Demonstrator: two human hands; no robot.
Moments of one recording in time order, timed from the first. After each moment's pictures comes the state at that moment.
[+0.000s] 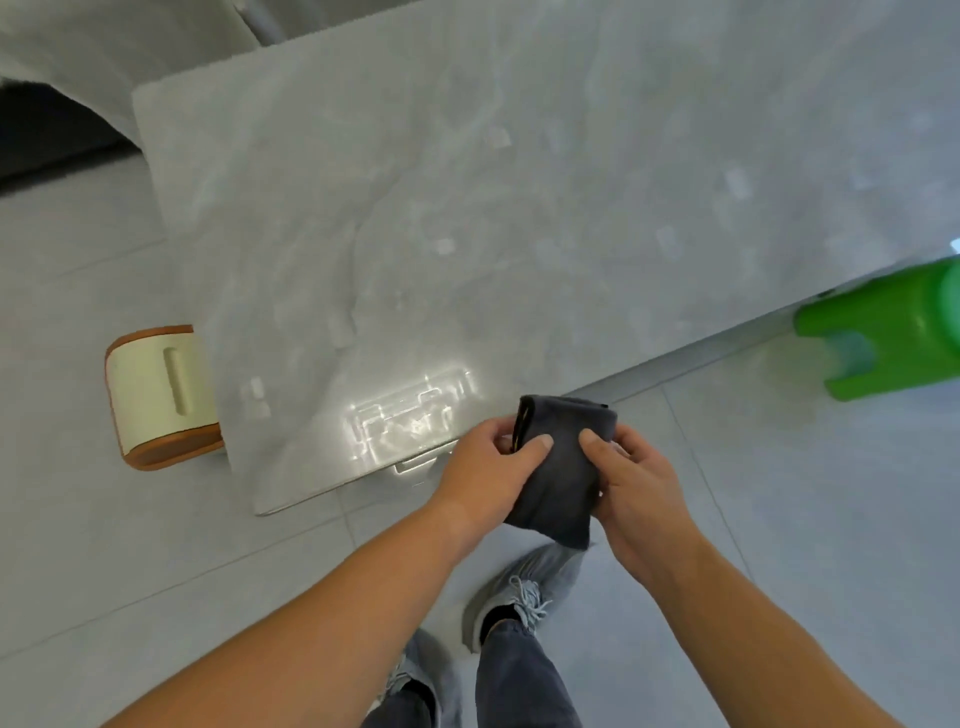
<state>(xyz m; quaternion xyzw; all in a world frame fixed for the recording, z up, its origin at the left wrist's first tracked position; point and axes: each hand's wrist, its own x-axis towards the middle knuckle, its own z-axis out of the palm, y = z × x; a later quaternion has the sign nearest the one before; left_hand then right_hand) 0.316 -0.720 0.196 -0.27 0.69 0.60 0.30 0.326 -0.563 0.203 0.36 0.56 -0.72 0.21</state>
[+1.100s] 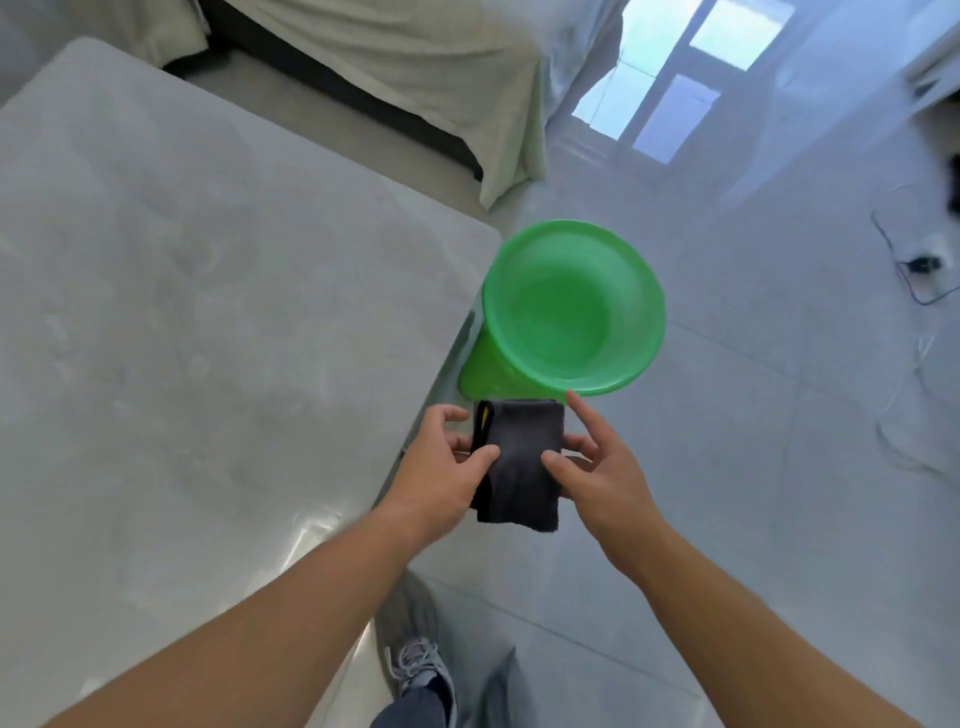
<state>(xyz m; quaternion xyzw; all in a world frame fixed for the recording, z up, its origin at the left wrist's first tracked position) 0.021 -0.148 0.143 0.07 0.73 0.51 0.46 0.155 -0.018 0.168 0.47 0.58 -0.66 -0.05</state>
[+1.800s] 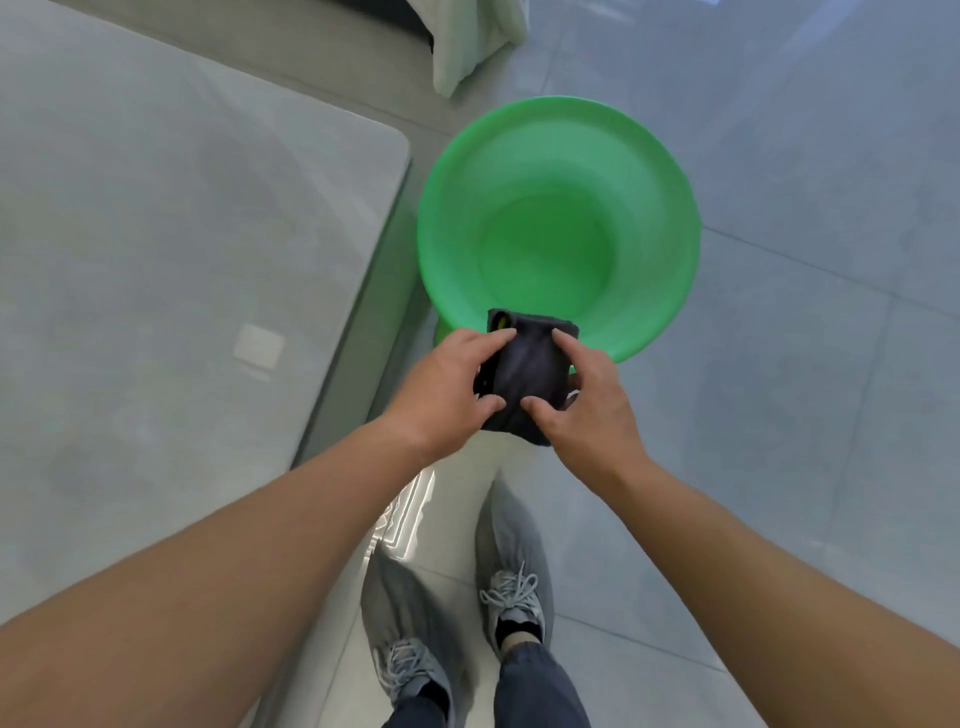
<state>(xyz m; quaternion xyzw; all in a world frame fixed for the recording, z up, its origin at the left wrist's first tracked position) -0.013 -0.006 0.014 0.40 0.80 0.25 0.38 0.137 0.097 0.009 0.46 0.76 -0.46 0.00</state>
